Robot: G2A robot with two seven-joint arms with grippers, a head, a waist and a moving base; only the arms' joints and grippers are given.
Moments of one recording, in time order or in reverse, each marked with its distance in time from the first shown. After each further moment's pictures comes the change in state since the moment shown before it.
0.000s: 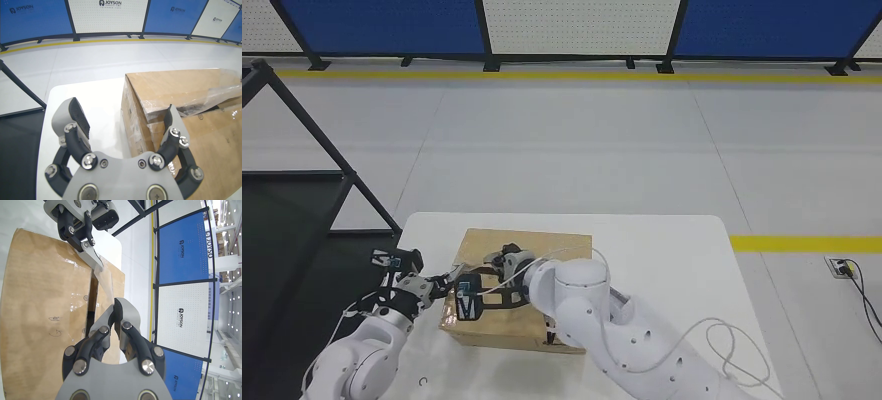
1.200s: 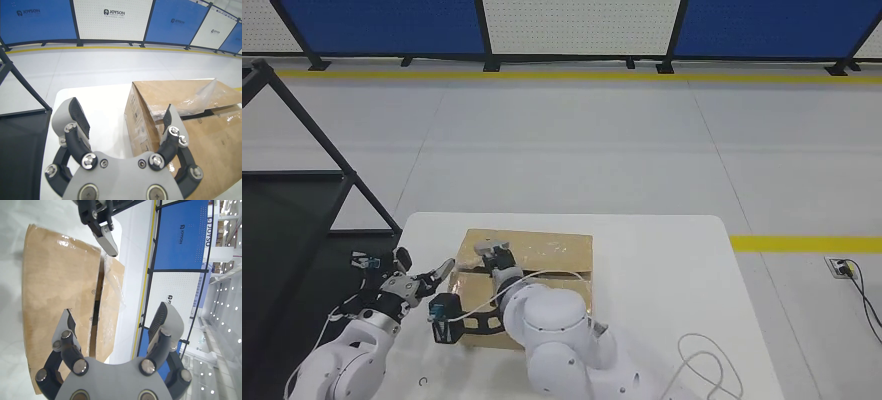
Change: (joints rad) left arm 0.035 0.001 -0.071 -0.031 -0.053 -0.013 0.030; right arm -0.097 -0.075 0.032 -0.175 -0.047 -0.017 0.318
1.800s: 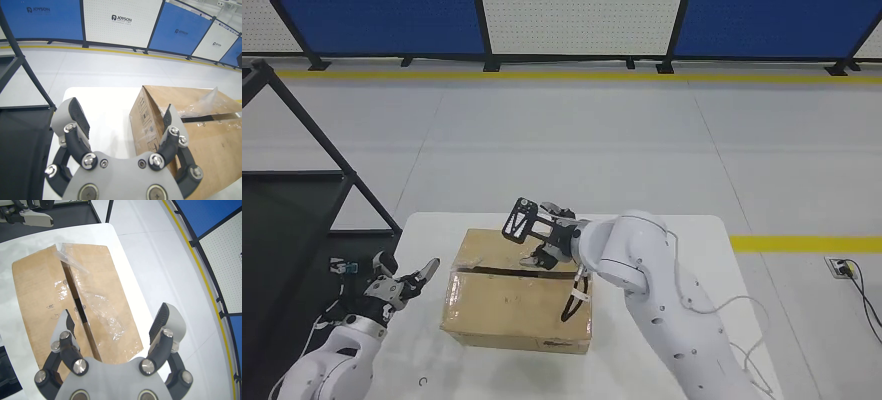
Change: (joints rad) left arm 0.030 0.001 -0.050 0.013 -0.054 -0.009 0.021; right arm 0.059 0.009 0.364 0.235 0.537 0.035 0.074
